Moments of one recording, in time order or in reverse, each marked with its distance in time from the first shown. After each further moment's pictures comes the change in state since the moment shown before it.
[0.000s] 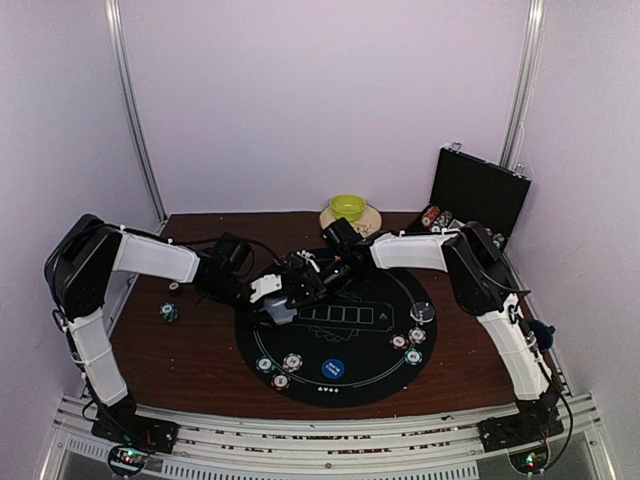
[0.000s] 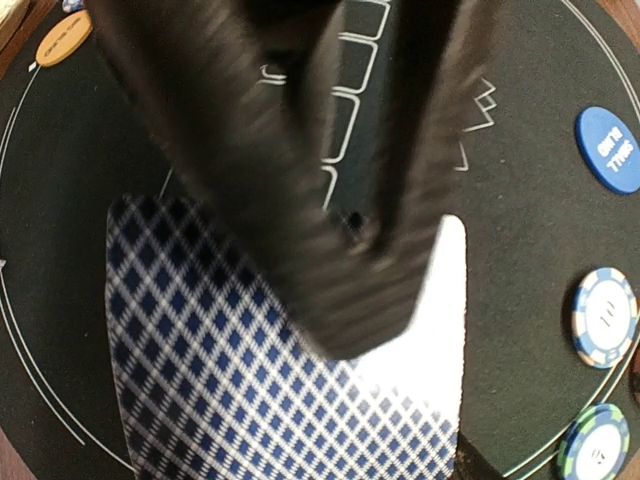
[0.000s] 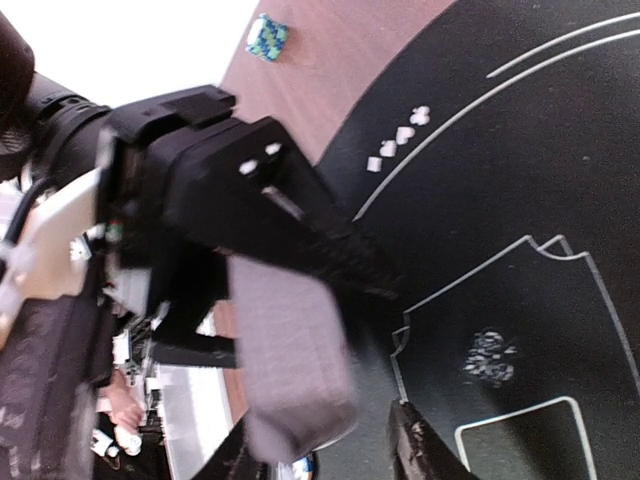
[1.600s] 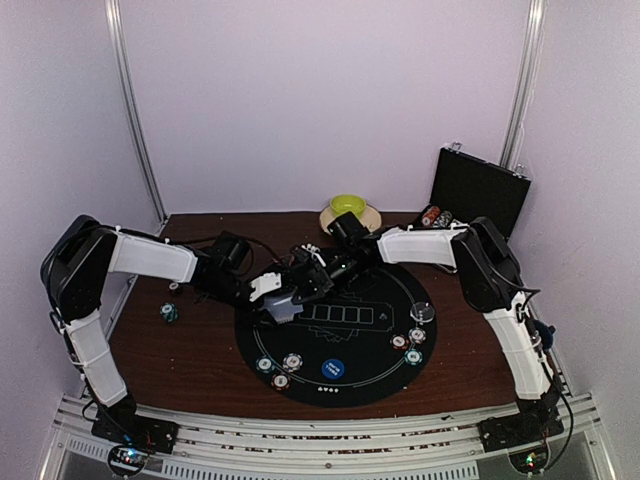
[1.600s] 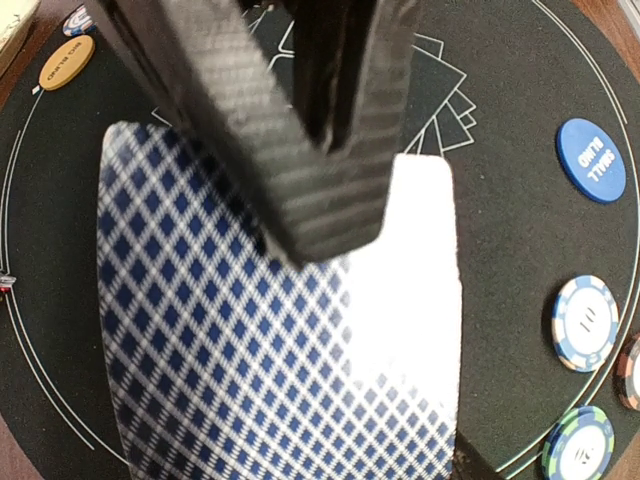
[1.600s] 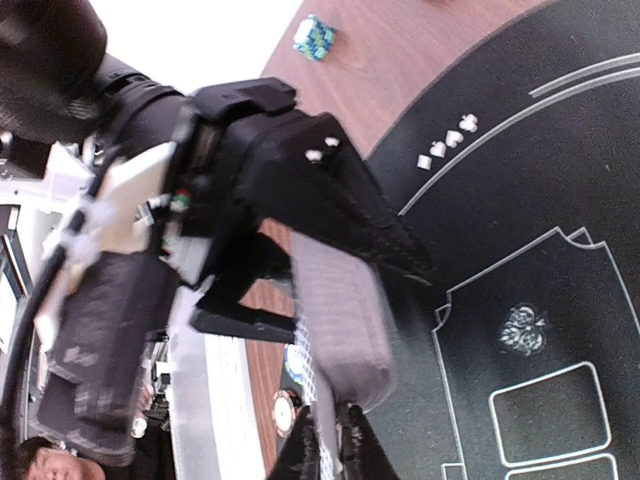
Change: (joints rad) left arm -0.005 -0.026 -0.008 0.003 0.022 0.007; right arm -0.026 -0.058 -0.043 -0.014 -0.056 -0.056
